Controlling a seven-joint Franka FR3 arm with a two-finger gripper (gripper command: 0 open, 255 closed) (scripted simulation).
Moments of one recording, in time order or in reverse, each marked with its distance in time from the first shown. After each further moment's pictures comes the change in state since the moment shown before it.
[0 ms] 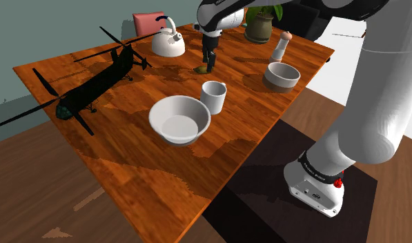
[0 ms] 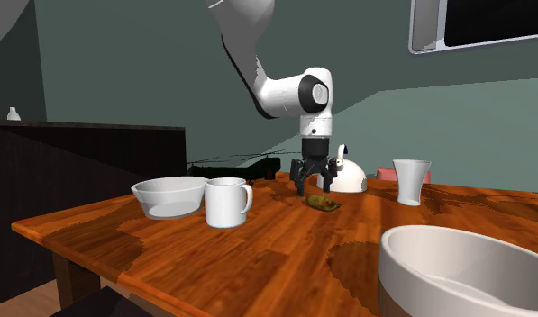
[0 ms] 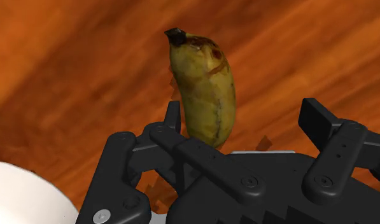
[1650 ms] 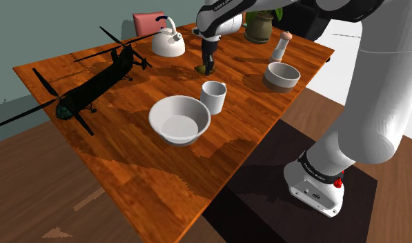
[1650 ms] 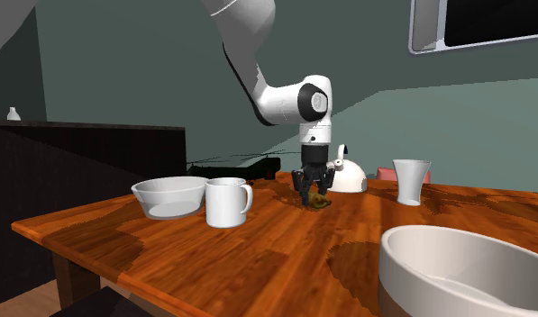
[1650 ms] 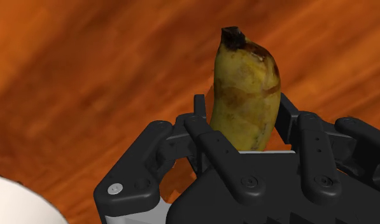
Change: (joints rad) arm -0.001 0.026 0.005 -0.013 0.006 0.039 -0.005
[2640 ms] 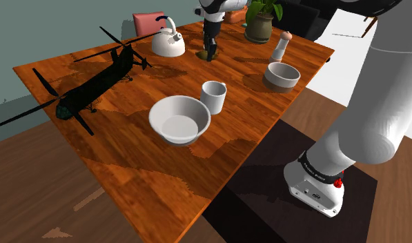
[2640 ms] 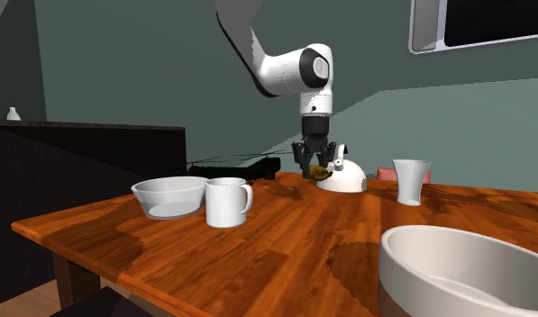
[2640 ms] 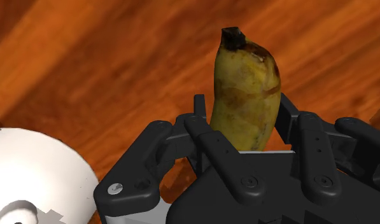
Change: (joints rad) arm 0.007 -0.093 -0.012 0.073 -0.026 -0.163 0.017
